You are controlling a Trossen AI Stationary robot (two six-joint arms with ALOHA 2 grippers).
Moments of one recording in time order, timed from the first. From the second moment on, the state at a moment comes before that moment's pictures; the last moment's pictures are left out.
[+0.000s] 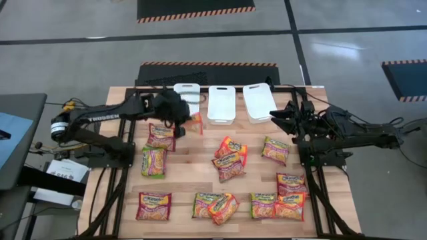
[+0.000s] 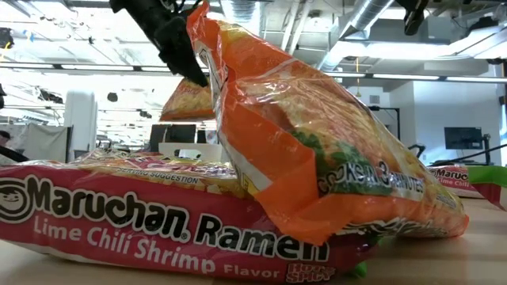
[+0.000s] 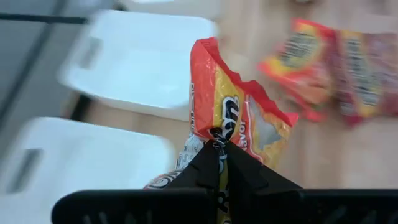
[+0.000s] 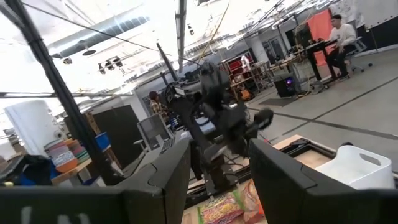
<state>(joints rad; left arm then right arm) 0.35 1.25 1.02 -0.47 -0.04 0.19 -0.04 0.47 0.50 0.21 0.13 0.42</state>
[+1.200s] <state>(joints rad) 0.83 1.59 1.08 -0.16 0.03 0.29 -0.04 0.47 0.50 0.21 0.16 0.42</state>
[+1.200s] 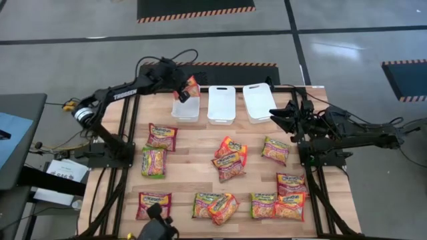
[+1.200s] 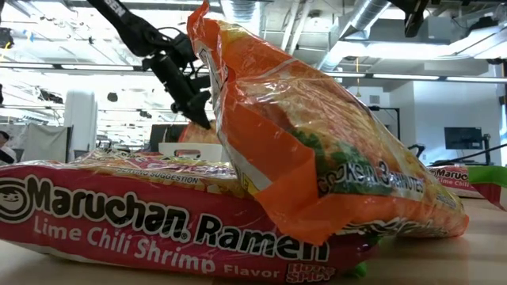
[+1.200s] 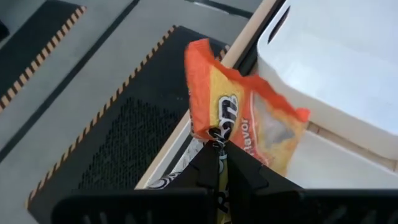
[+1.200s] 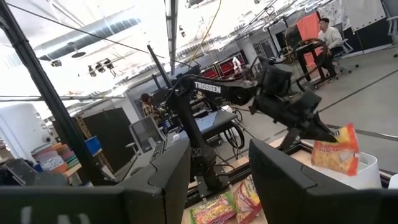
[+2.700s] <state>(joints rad) 0.84 1.64 1.08 -0.15 0.00 0.42 -0.04 0.47 0.50 0.22 0.16 0.42</state>
